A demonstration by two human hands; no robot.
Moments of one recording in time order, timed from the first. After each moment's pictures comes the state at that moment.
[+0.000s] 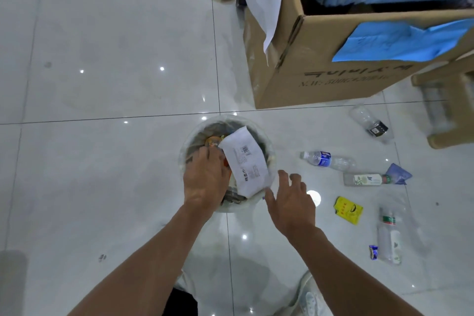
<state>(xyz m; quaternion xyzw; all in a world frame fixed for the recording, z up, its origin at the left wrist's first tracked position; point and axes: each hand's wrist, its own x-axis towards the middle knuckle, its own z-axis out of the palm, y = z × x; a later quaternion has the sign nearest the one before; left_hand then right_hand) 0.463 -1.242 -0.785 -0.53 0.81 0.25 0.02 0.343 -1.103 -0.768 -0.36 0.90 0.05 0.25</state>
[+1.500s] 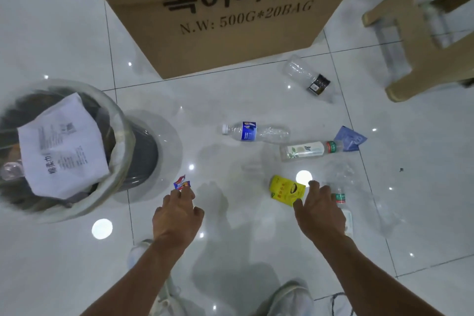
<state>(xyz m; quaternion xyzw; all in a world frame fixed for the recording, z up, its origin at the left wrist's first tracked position) 0.301 -1.004 -0.941 -0.52 0.78 0.25 0.23 0.087 -0.841 -0.914 -0.19 0.93 0.07 0.30</state>
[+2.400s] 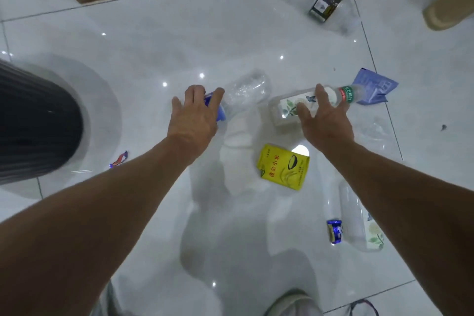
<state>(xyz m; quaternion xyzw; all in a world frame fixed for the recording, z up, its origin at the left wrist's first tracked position) 0.148 -1.024 -1.127 -0.28 0.94 0.05 0.17 -0.027 -0.856 -1.095 -0.15 0.95 -0.07 0.27</state>
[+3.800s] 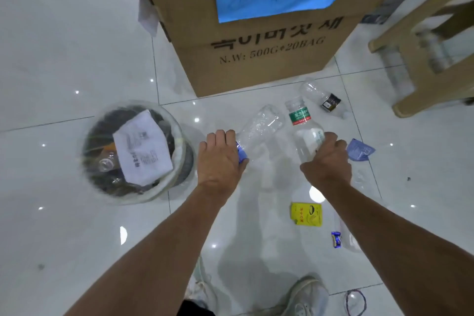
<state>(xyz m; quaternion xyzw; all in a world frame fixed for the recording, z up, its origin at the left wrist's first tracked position) 0.244 -1.068 -0.820 -0.40 0.91 0.09 0.06 0.082 -0.940 -0.803 -0.17 0.95 -0.09 0.24</state>
